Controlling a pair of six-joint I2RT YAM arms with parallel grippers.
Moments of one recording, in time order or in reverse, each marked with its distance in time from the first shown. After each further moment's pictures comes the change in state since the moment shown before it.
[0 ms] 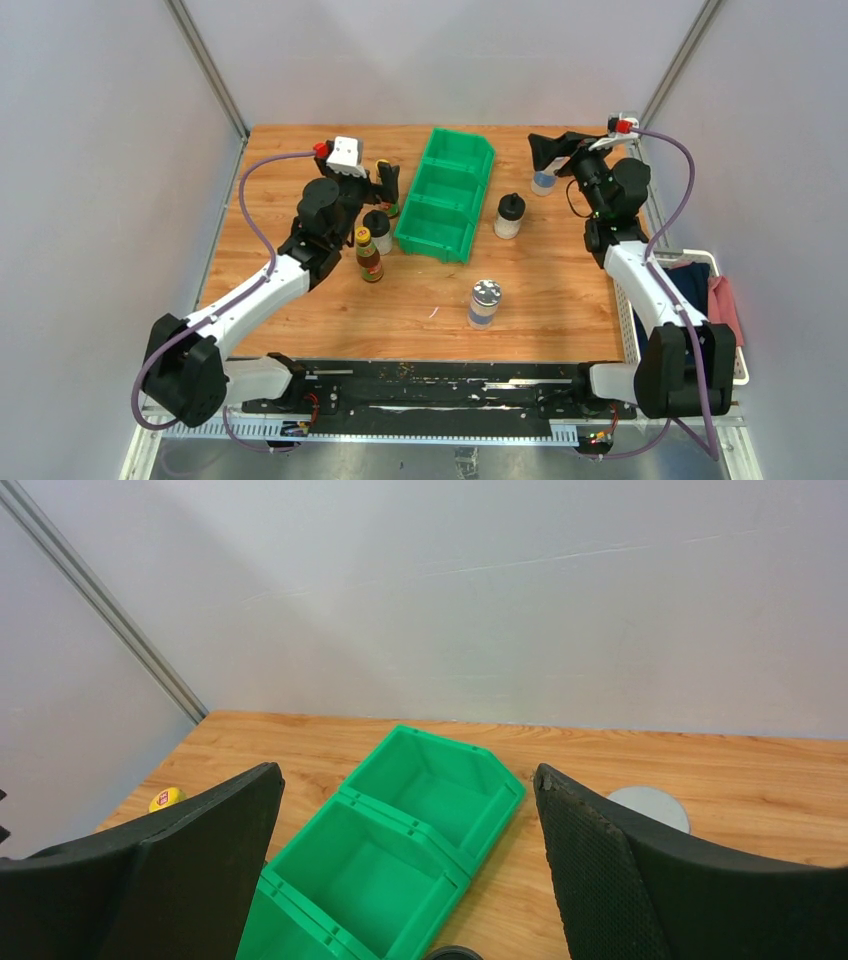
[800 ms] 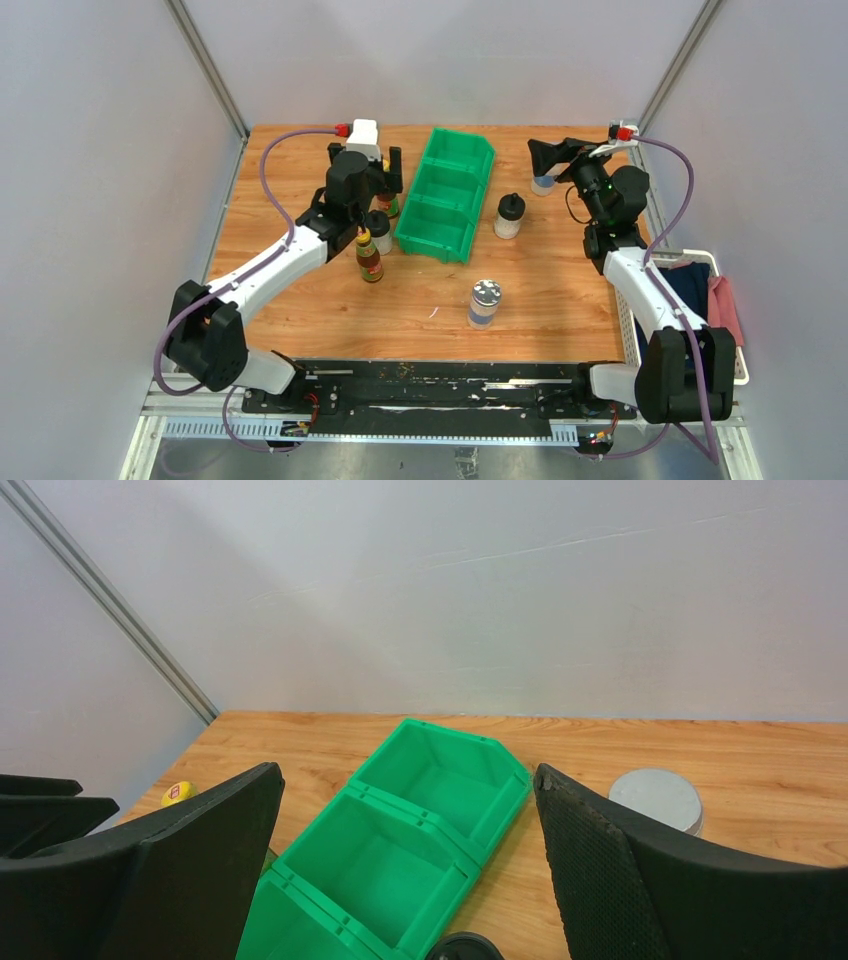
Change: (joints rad) left arm -0.014 0.197 0.221 -0.264 -0.172 -0.027; right arm 0.000 -0.027 -0.056 0.037 0.000 0.030
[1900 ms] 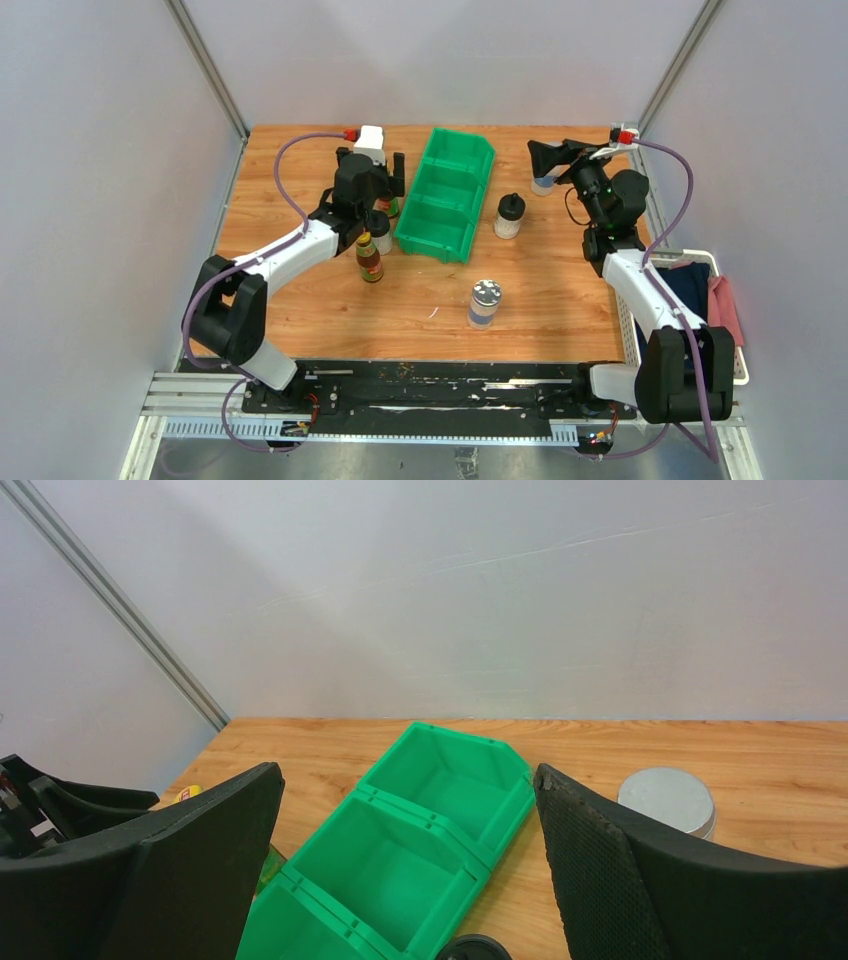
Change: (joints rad) left arm 0.047 0.137 -0.029 0.111 0.075 0.014; right arm 0.000 0.000 -0.025 0.045 0.000 0.031
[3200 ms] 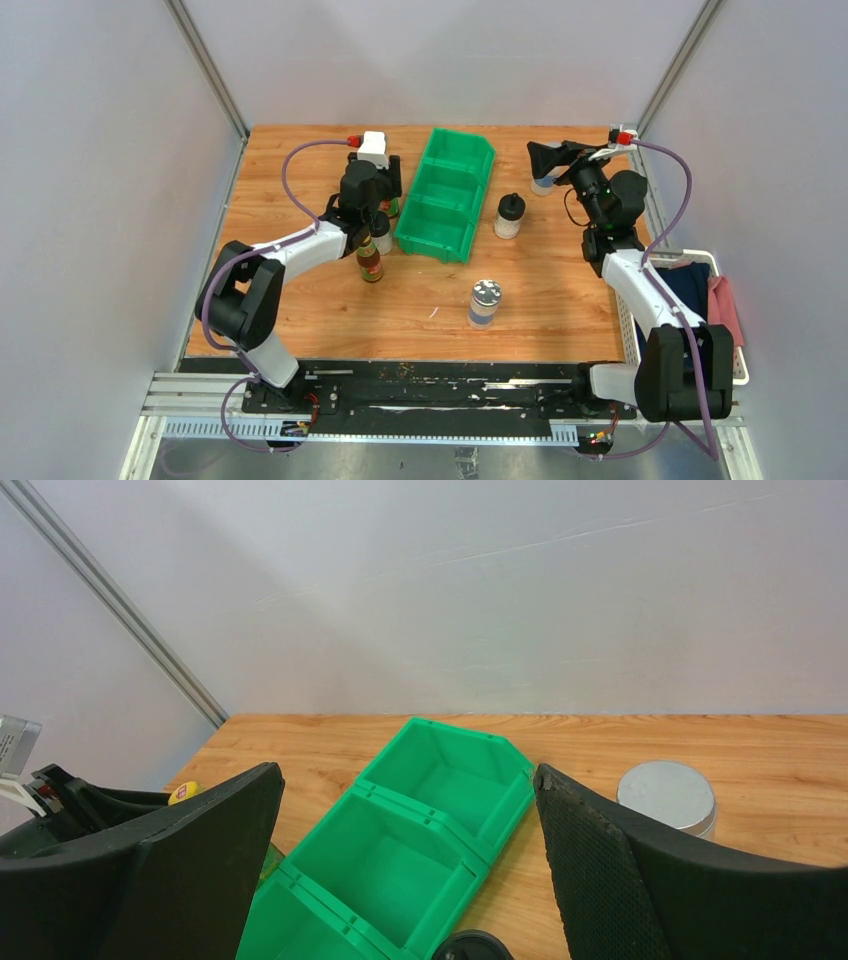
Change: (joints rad) left arm 0.015 0.100 -0.045 0.188 0.003 -0.017; right arm 0.000 0.006 -0.009 0.008 -0.001 0.001
